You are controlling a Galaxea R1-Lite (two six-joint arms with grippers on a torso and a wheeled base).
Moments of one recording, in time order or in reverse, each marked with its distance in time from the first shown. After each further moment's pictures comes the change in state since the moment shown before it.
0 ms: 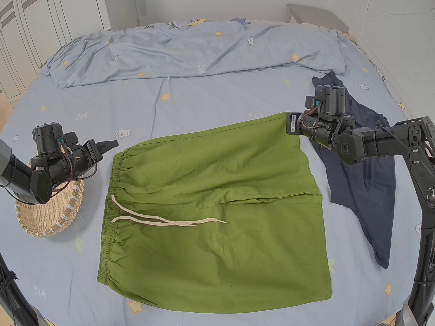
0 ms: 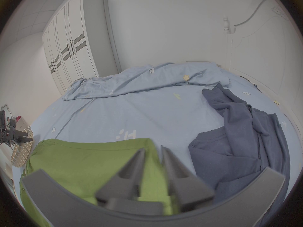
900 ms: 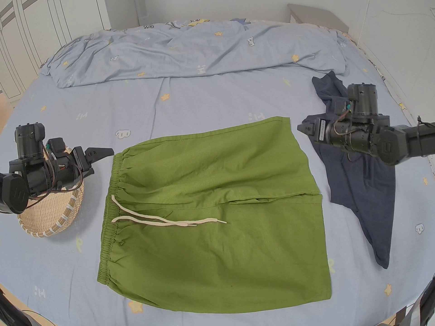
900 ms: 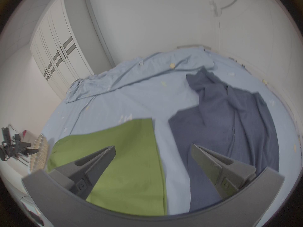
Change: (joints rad) left arm -0.014 -0.261 0.156 0.217 -0.036 -0.016; right arm -0.050 -0.279 0.308 0.133 0.076 0.141
